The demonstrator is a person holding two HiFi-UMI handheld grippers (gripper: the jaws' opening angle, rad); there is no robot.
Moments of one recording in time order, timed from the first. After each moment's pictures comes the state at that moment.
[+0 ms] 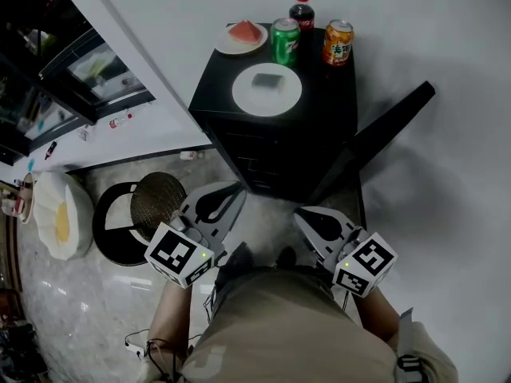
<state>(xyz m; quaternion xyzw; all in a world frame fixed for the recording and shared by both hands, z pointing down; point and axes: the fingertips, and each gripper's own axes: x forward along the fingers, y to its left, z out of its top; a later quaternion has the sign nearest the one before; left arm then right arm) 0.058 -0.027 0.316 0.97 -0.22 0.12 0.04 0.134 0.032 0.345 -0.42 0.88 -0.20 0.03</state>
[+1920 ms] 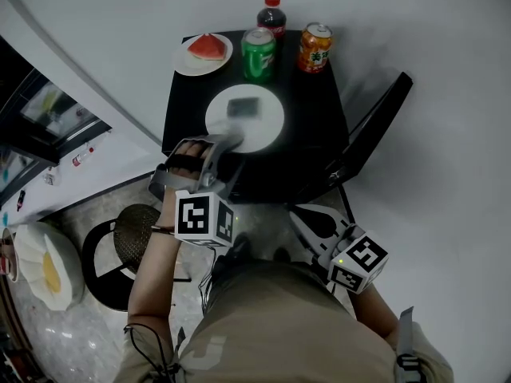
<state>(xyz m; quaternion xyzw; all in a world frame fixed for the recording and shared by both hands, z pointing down) 0.128 -0.164 0.353 0.82 -0.08 0.36 -0.43 0.144 -0.032 0.357 -0.53 0.82 -0.21 0.01</state>
